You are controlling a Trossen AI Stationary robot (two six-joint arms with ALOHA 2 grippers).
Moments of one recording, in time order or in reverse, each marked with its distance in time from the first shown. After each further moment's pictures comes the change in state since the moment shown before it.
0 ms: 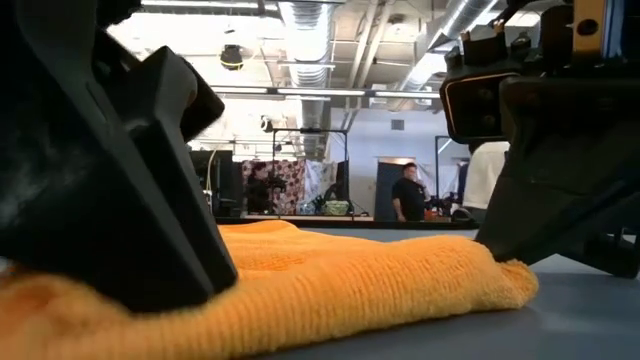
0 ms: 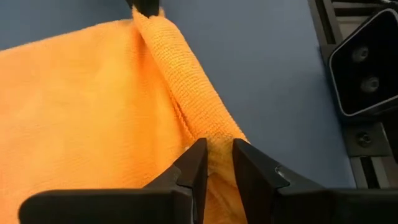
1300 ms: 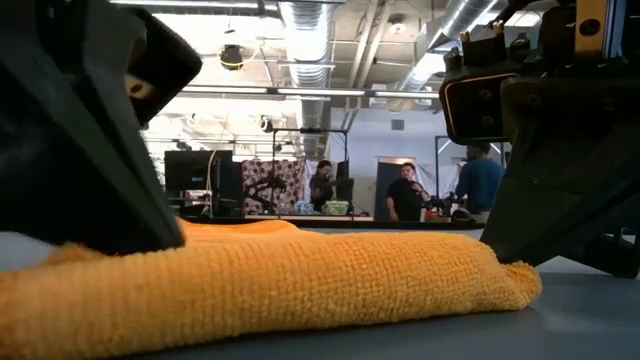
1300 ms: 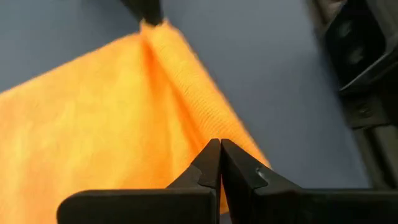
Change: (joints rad) left arm -0.045 -0.015 0.001 -0.055 -0.109 0.099; right arm -0.033 0.000 -0.002 0.005 -0.004 -0.029
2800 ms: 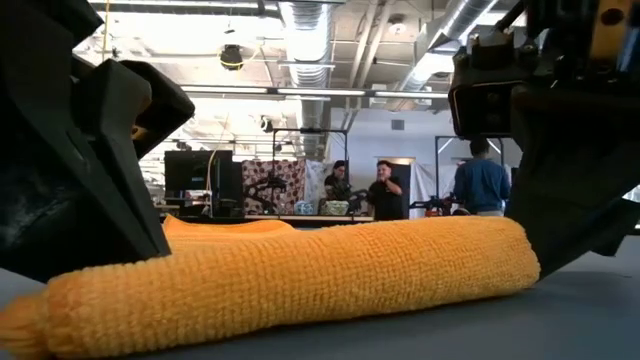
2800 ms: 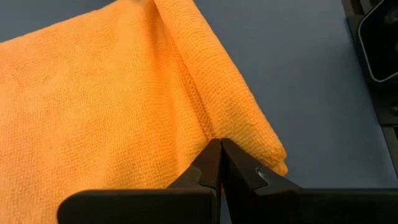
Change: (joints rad) left arm 0.030 0.001 -0.045 -0.016 0.040 -0.130; right arm -0.002 -0.088 -0.001 -0.189 0.057 -0.115
